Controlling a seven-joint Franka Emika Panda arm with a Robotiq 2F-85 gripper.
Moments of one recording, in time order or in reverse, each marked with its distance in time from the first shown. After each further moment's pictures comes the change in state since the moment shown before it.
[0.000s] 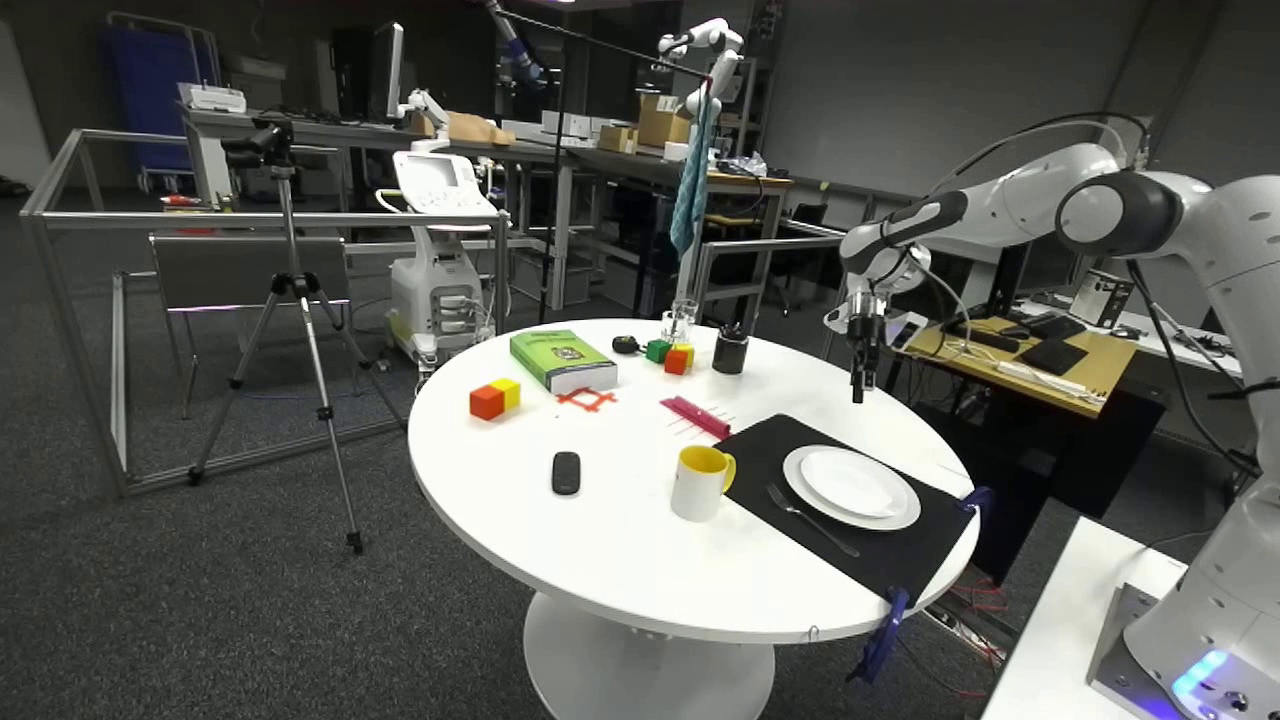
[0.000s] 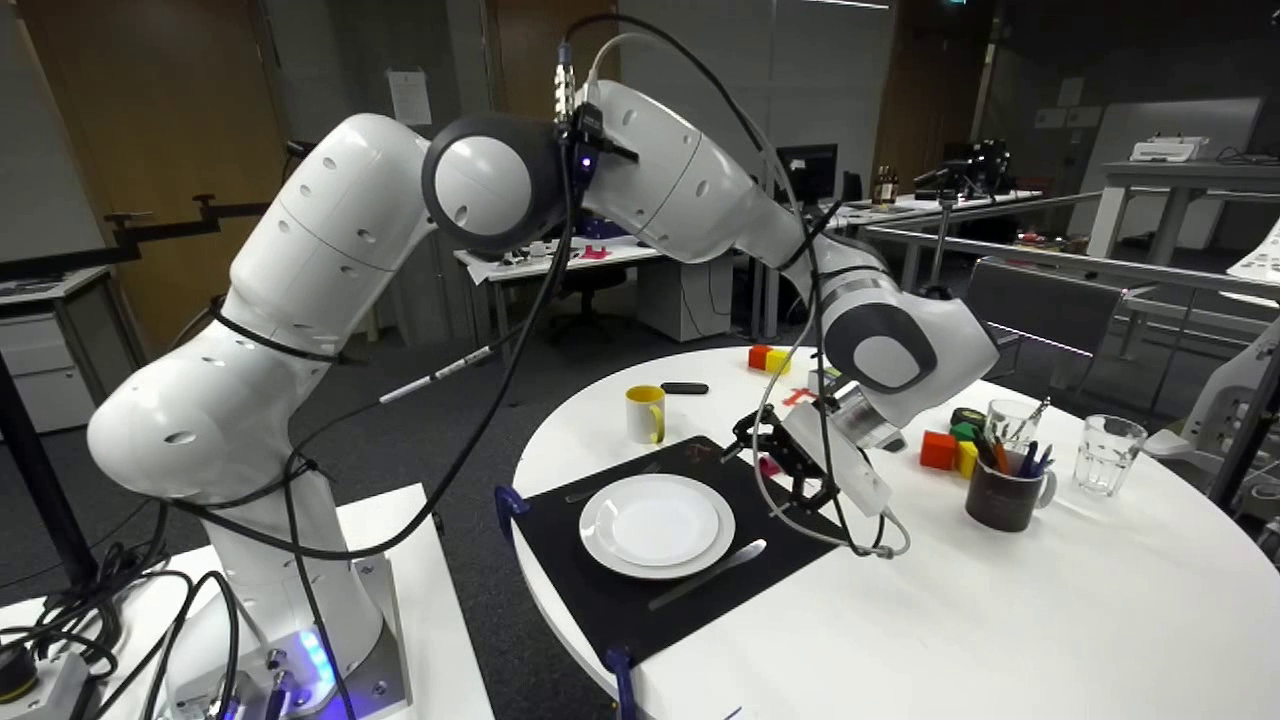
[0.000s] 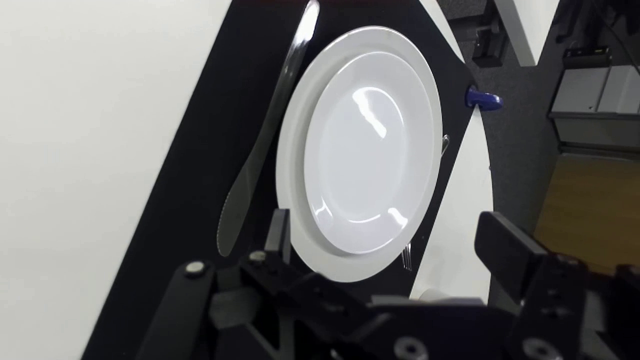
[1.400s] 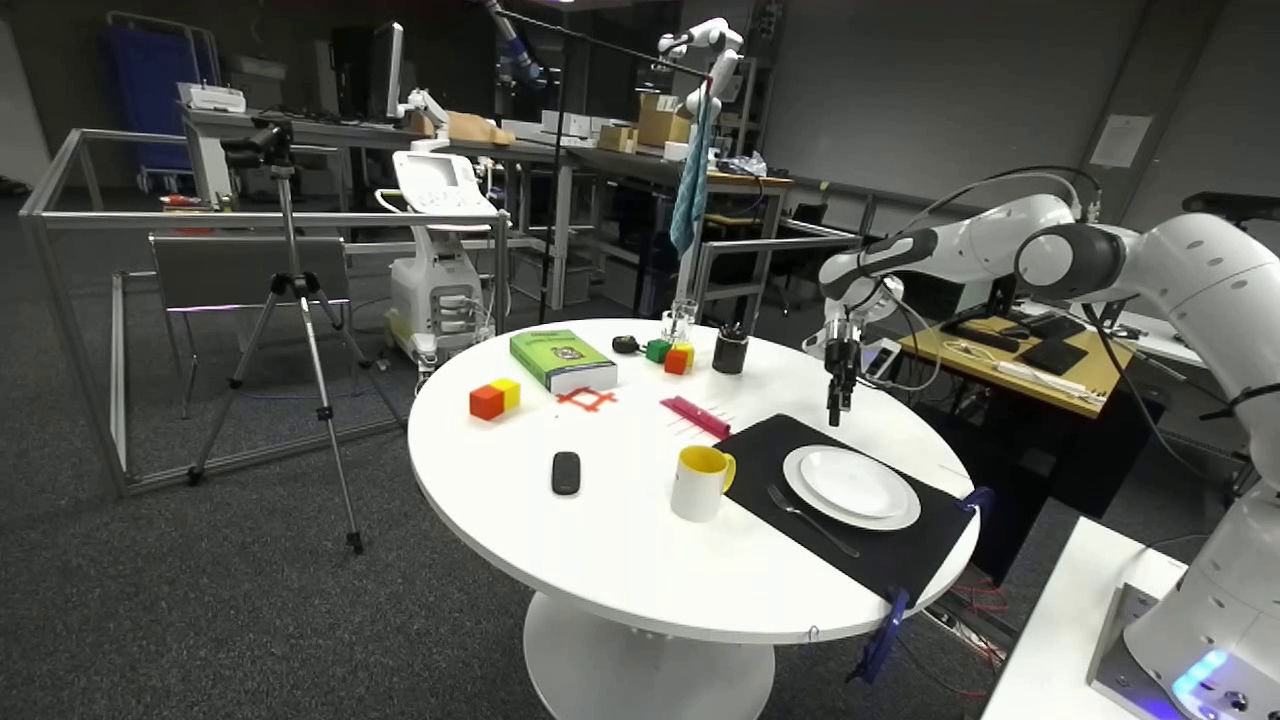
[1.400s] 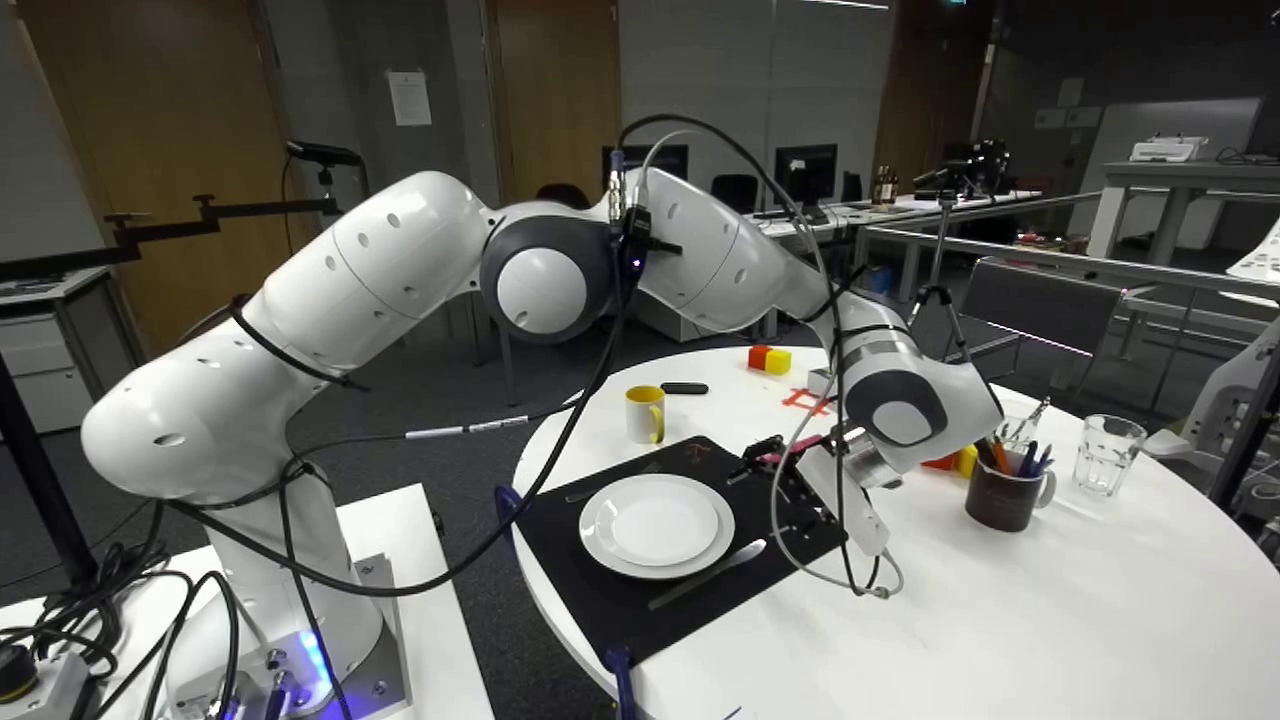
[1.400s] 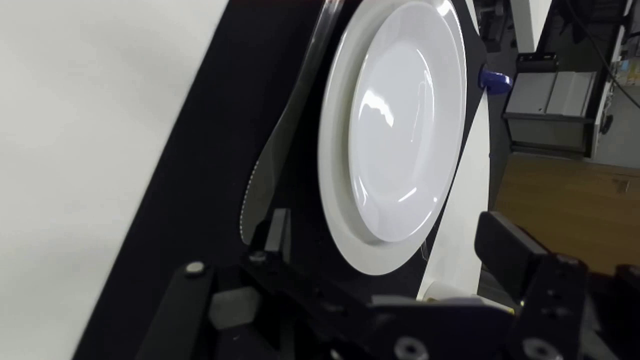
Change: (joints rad) arm -0.055 0.245 0.091 0.247 0.015 -0.075 0.000
